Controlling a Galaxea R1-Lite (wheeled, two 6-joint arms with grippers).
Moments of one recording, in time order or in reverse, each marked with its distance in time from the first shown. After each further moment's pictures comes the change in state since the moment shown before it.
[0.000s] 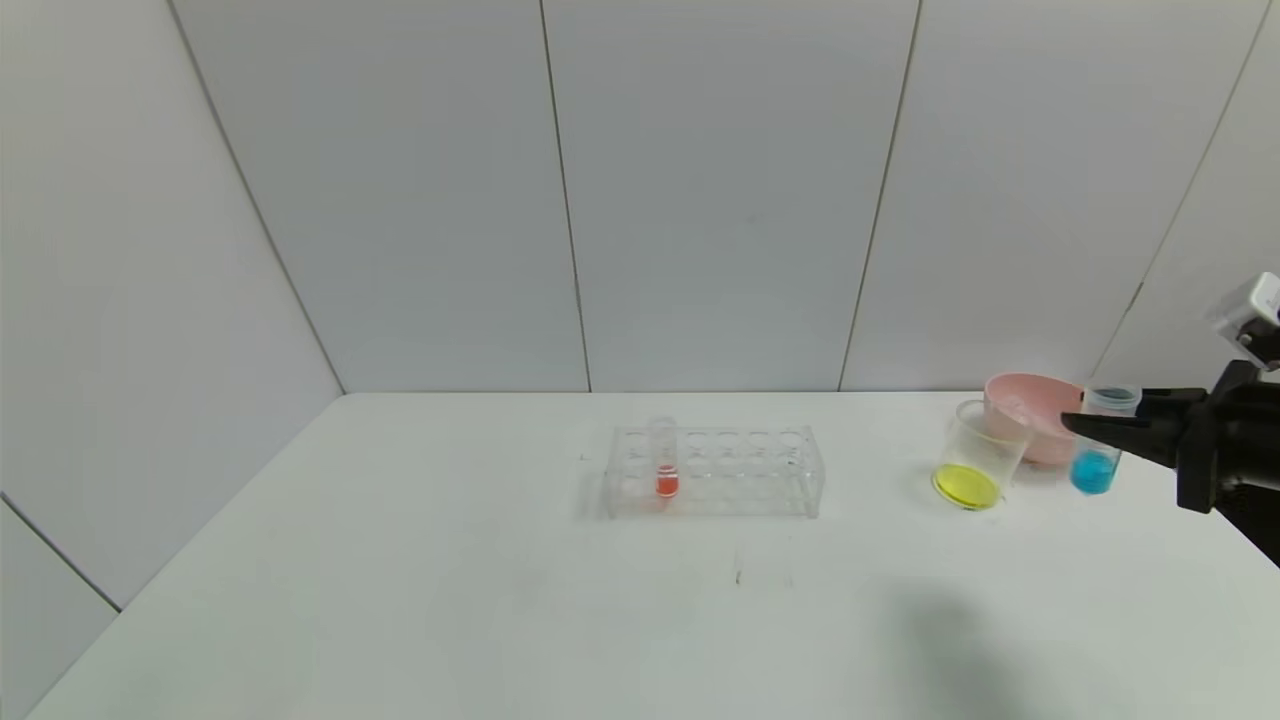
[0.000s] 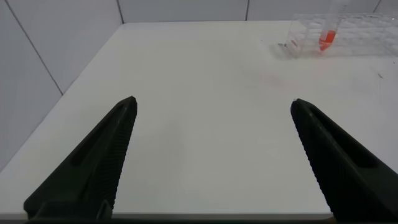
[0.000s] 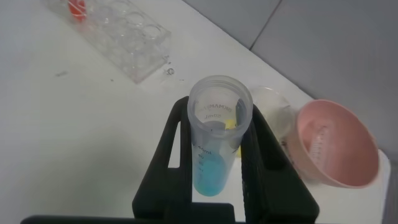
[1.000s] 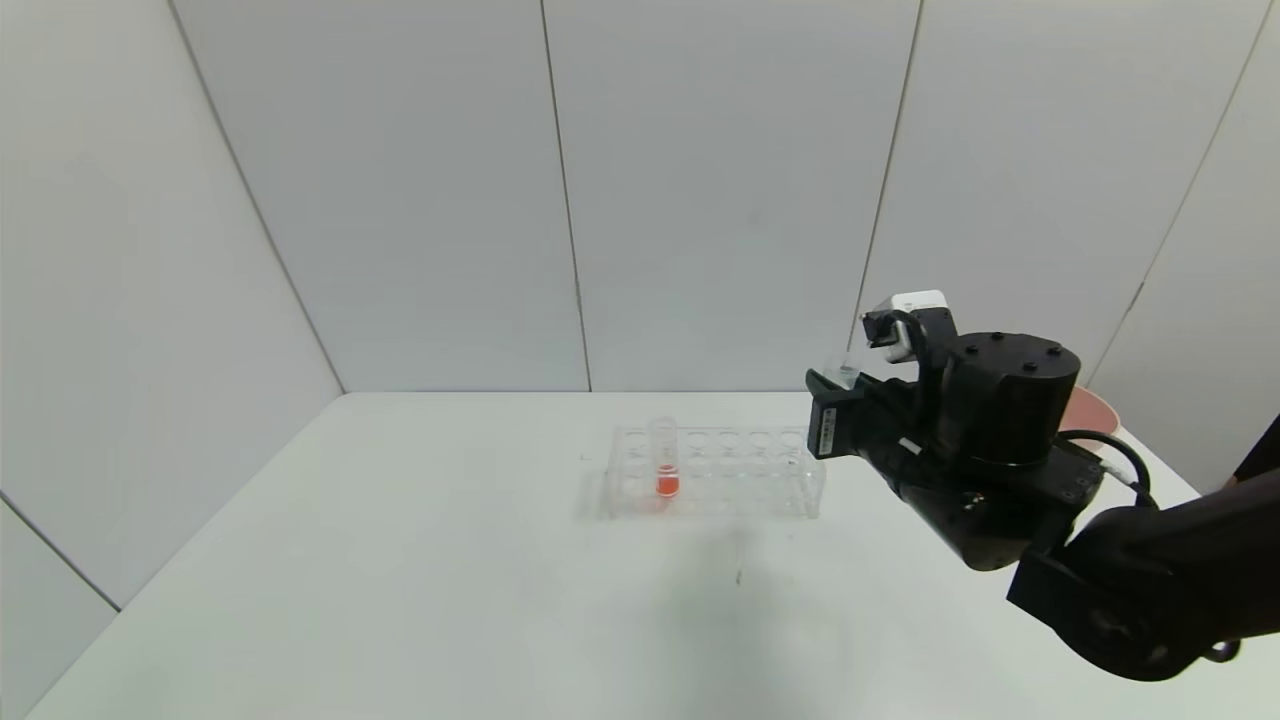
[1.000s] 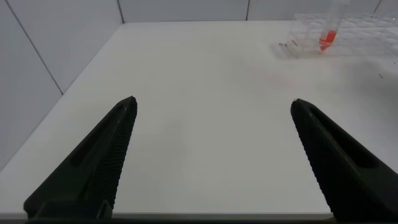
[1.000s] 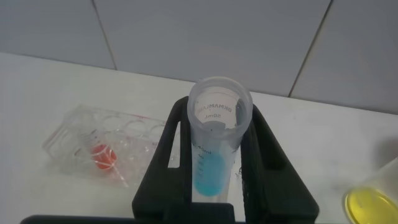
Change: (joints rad) left arm 0.000 0.000 0.000 0.000 0.000 0.000; right arm 0.756 0.420 -0.066 -0.684 -1.029 0.564
